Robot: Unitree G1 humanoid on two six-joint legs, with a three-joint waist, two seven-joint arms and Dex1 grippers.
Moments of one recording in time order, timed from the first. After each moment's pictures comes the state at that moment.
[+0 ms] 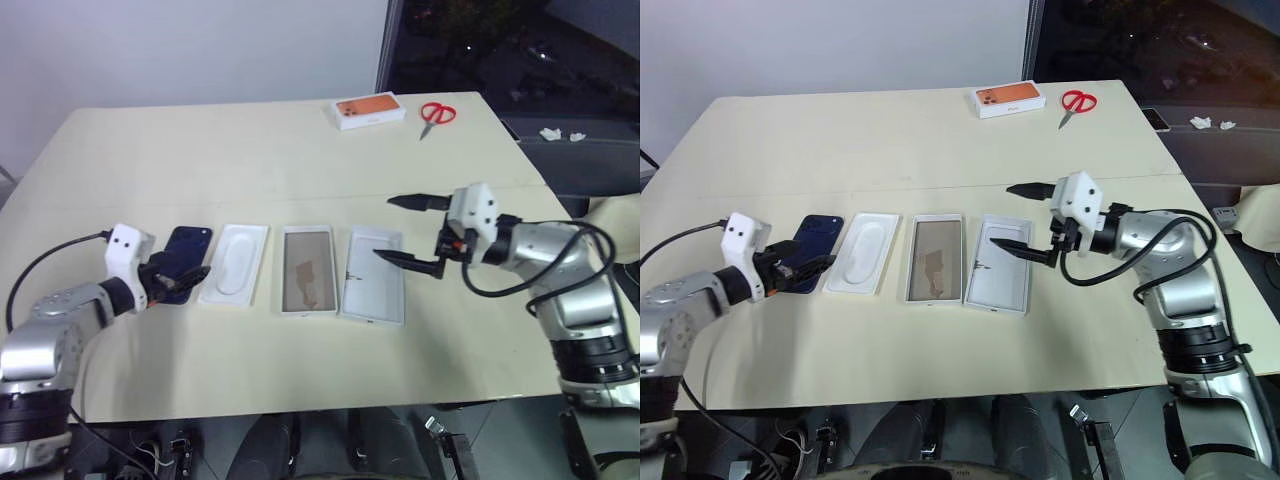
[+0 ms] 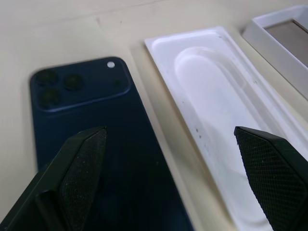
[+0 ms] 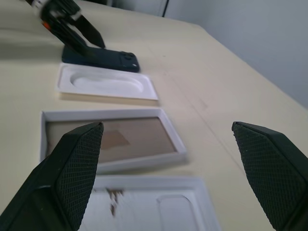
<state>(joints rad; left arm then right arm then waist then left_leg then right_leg) -0.22 0.67 0.27 -0.06 -0.53 0.79 -0.66 -0.46 -0.65 0.02 -0.09 0.37 0.17 1.07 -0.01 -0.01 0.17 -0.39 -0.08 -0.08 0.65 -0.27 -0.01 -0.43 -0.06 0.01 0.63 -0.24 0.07</state>
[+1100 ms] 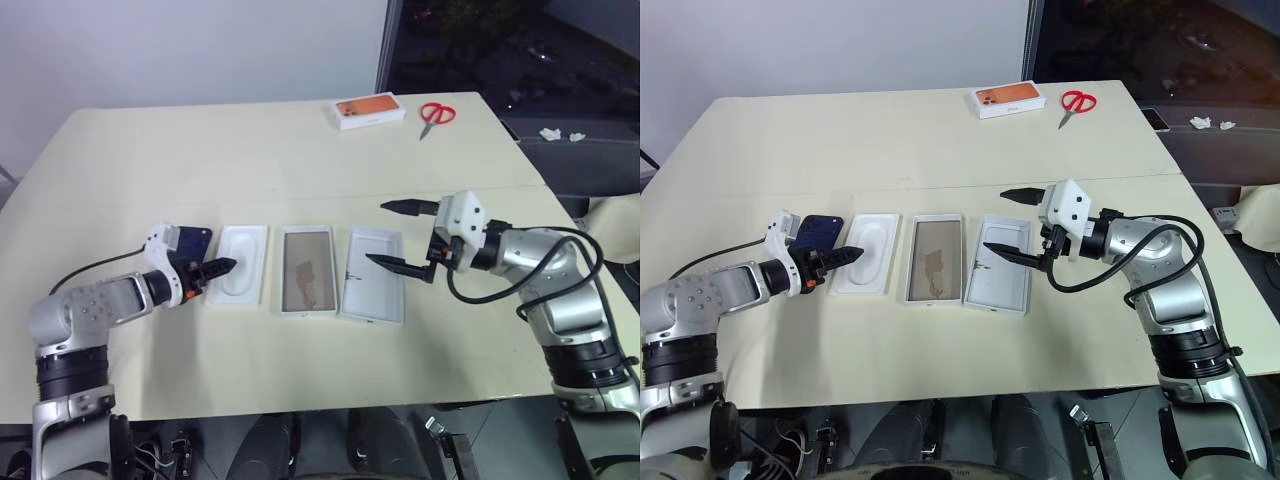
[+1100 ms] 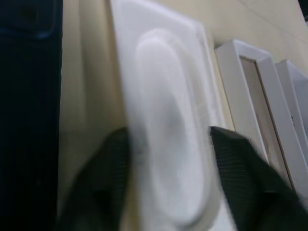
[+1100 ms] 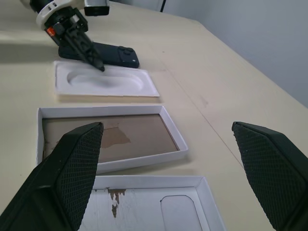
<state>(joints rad) -0.38 0.54 0.38 0.08 -0.75 1.24 -0.49 -0.44 -0.66 0.03 -0.12 0.34 0.16 1.04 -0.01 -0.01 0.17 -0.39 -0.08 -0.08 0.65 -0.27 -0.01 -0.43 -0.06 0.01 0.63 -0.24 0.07</state>
